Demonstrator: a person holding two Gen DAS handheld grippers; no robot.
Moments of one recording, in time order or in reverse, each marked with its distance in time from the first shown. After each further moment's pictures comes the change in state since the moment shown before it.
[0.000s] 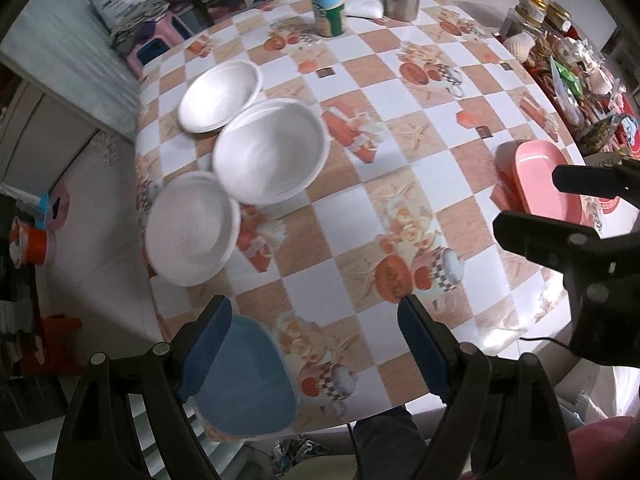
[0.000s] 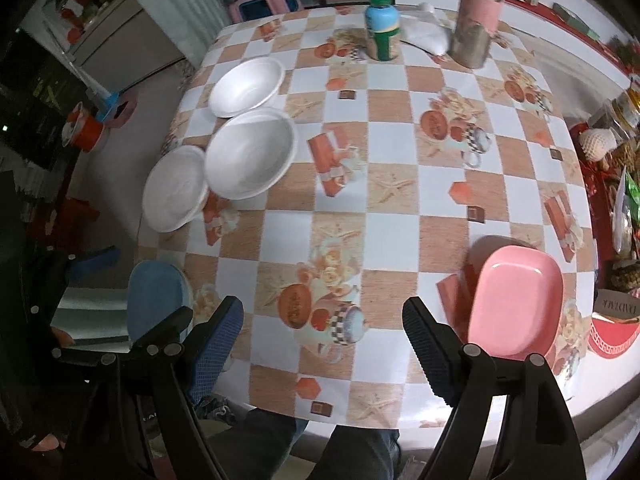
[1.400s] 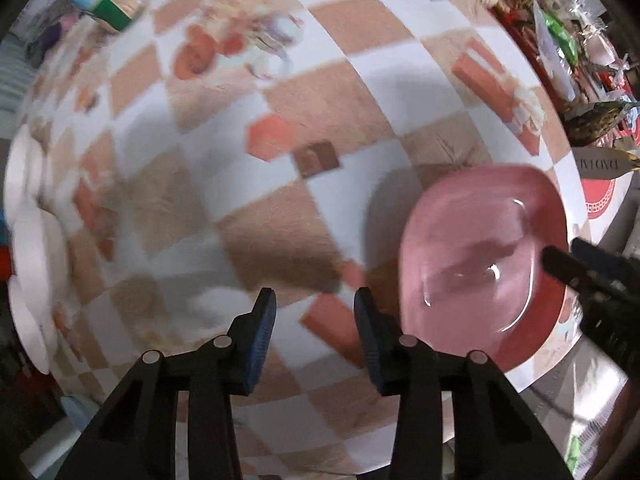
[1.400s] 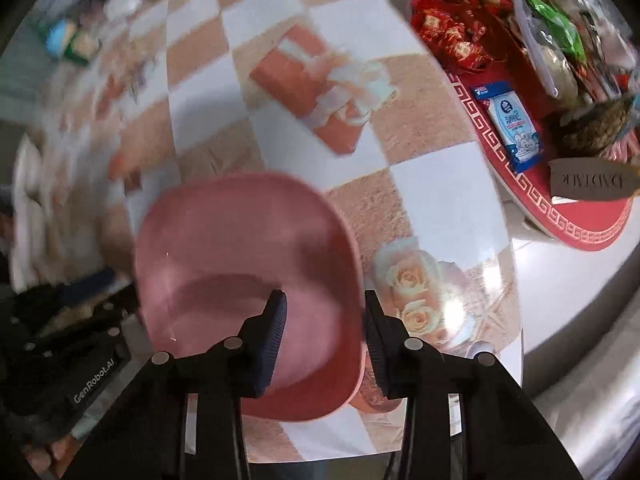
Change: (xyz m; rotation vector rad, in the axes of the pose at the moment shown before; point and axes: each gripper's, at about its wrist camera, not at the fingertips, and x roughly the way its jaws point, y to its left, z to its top) left arm 0.119 -0.200 0.137 0.057 0.185 -0.085; right arm 0.076 -0.284 -0.036 0.416 0.143 -0.122
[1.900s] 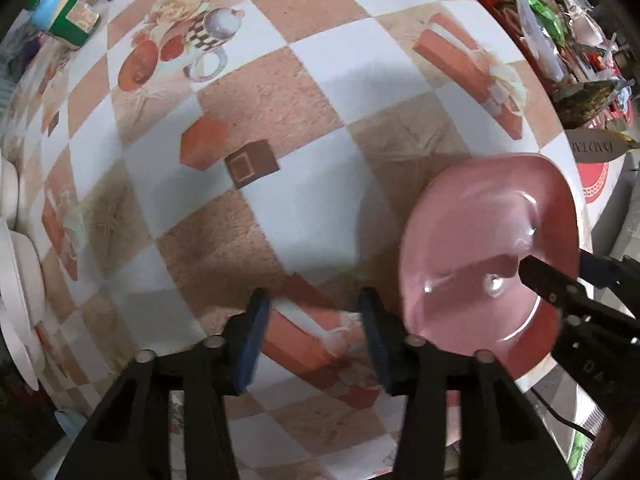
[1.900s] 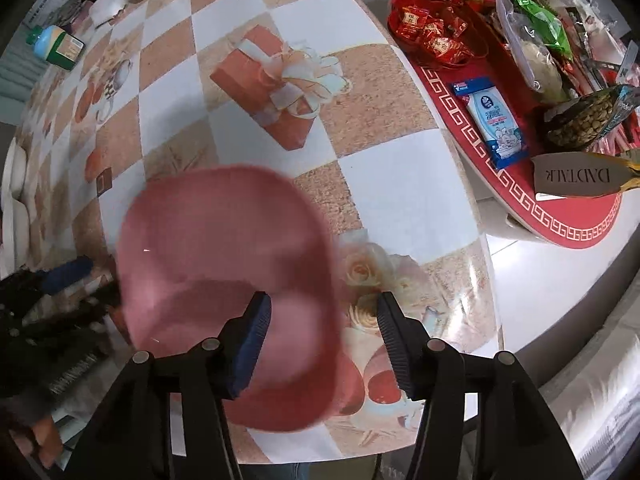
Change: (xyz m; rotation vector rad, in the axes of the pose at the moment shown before) left arm 0.026 -0.032 0.022 0.064 0.035 -0.037; right arm 0.015 -0.001 -0.004 -0.006 0.034 -0.024
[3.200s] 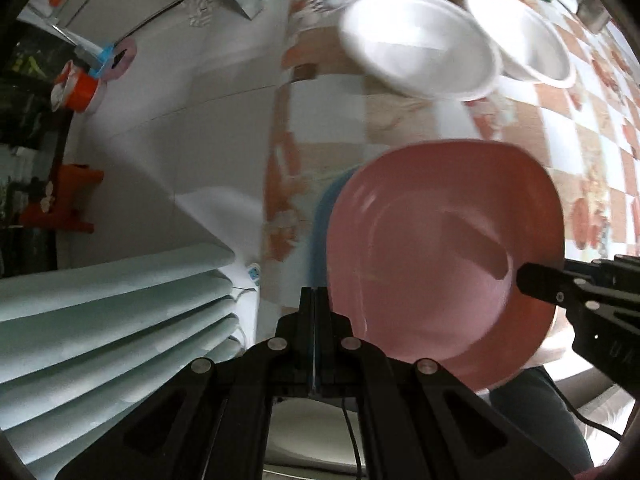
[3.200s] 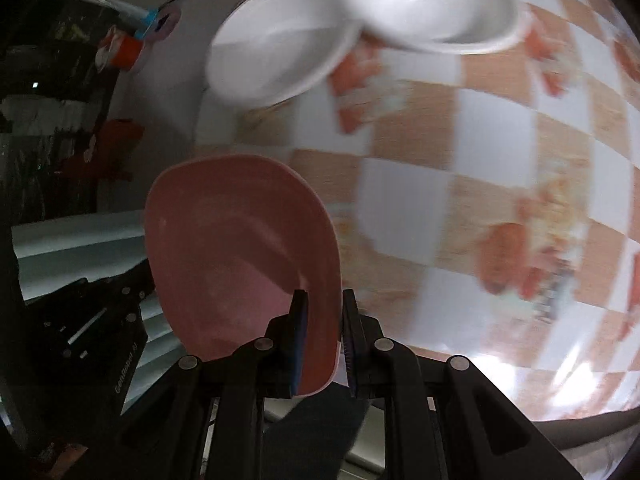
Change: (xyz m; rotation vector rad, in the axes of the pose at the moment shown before) left arm -0.038 0.352 -0.318 -0.562 0.012 0.188; right arm -0.011 0.429 -0.143 -0.558 0.225 0.269
